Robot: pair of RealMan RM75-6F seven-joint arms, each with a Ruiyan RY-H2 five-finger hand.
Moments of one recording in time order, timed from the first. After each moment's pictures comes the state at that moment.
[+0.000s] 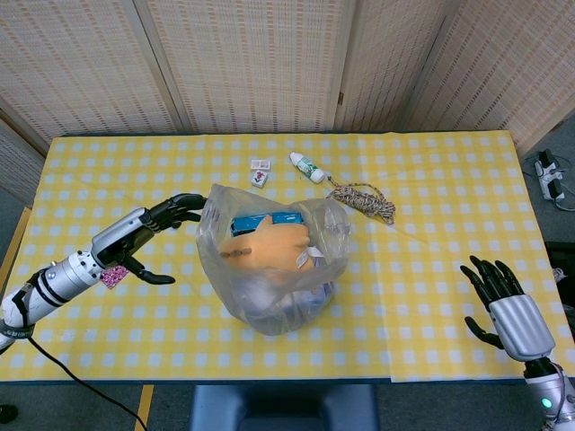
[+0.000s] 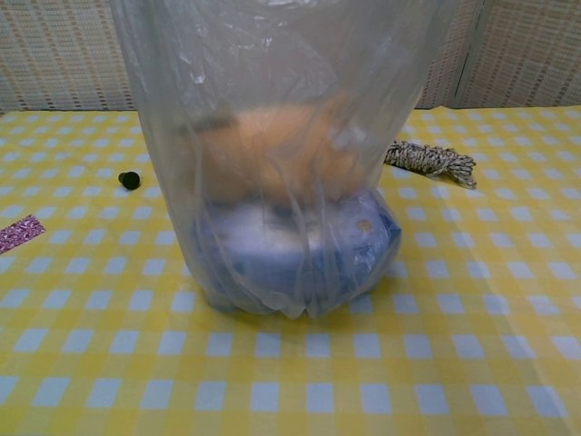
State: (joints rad) left arm -0.87 -1.02 0.04 -1.34 1.86 1.37 -1.81; right arm 0.12 -1.16 -0.03 -1.42 -1.68 1.50 0.10
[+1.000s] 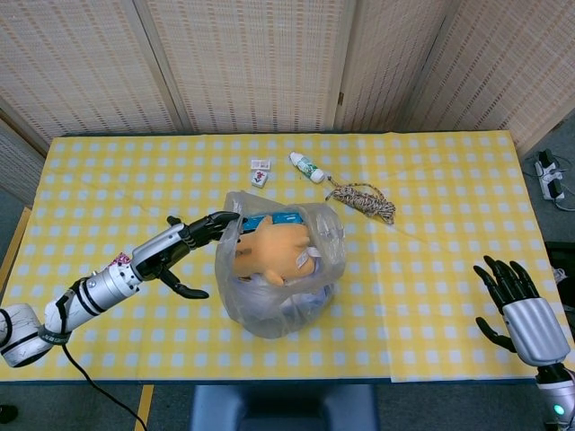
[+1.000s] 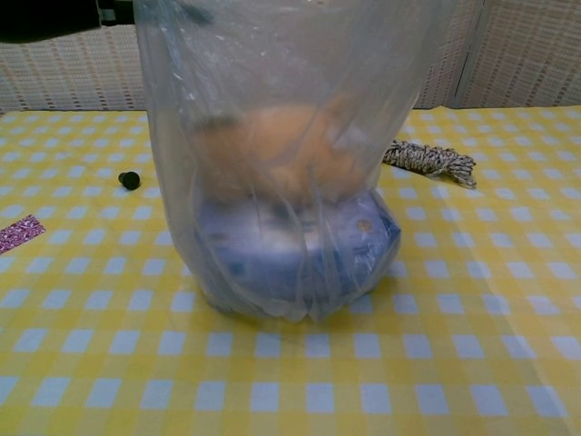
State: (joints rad) left arm -0.94 -1.10 0.06 -1.45 1.83 1.30 -1.76; right arm 0.09 -1.15 -0.02 -1.41 -1.68 1.55 0.11
